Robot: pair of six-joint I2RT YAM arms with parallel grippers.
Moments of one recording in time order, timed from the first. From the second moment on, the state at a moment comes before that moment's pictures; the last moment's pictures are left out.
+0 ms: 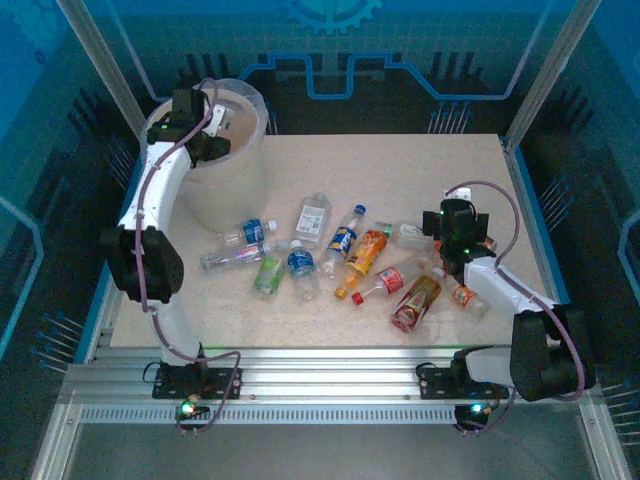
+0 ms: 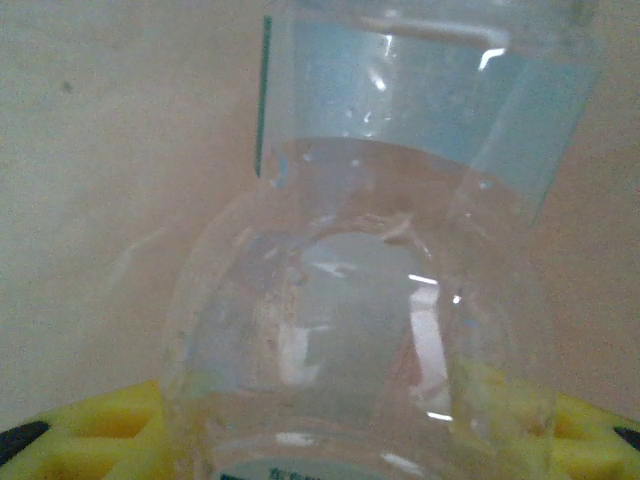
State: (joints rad) left arm 0.02 1.91 1.93 -0.88 -0.09 0.24; right arm 0.16 1.28 0.66 0.03 0.47 0.04
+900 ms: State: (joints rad) left arm 0.02 1.91 1.94 -0.90 -0.11 0.23; right arm 0.16 1.29 0.66 0.03 0.46 0.04
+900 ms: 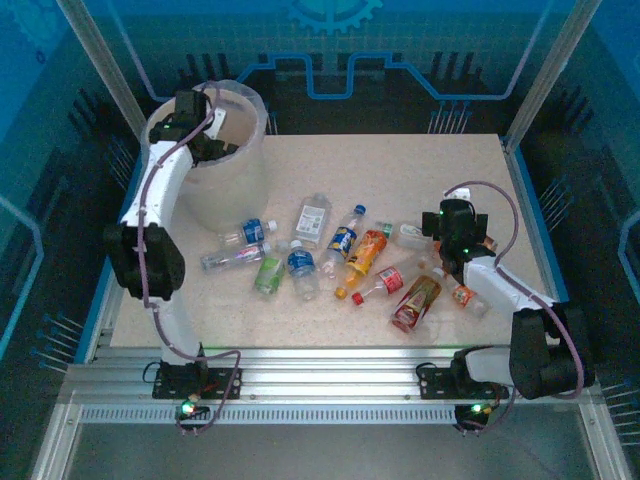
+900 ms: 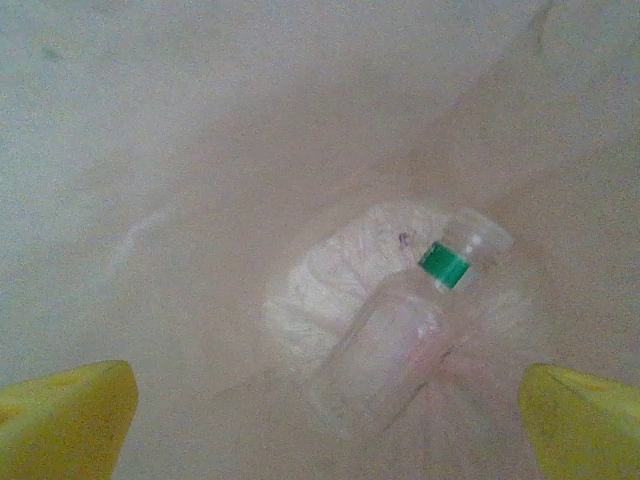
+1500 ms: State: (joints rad) left arm 0.01 1.24 1.71 -0.77 -0.08 -0.06; right arm 0.16 1.18 0.76 -0.14 0.38 0.11
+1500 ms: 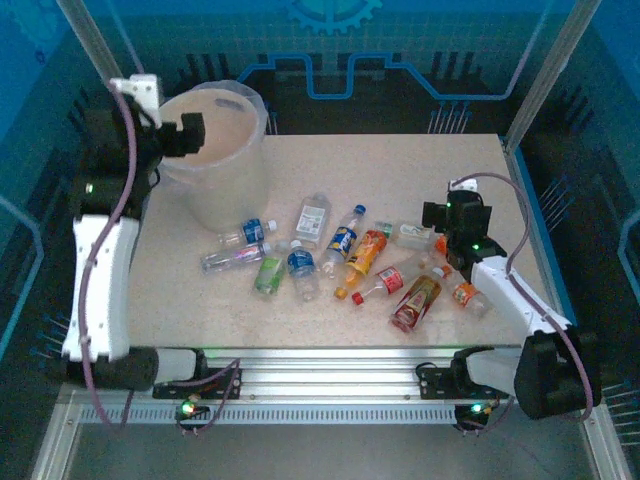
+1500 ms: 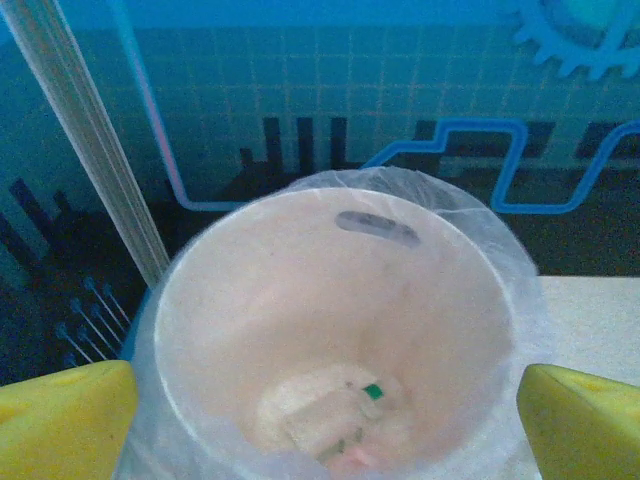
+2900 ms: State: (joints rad) left arm -0.63 1.16 0.62 -0.44 -0.34 -0.58; right arm 0.19 1.05 0.85 -0.61 0.39 0.33
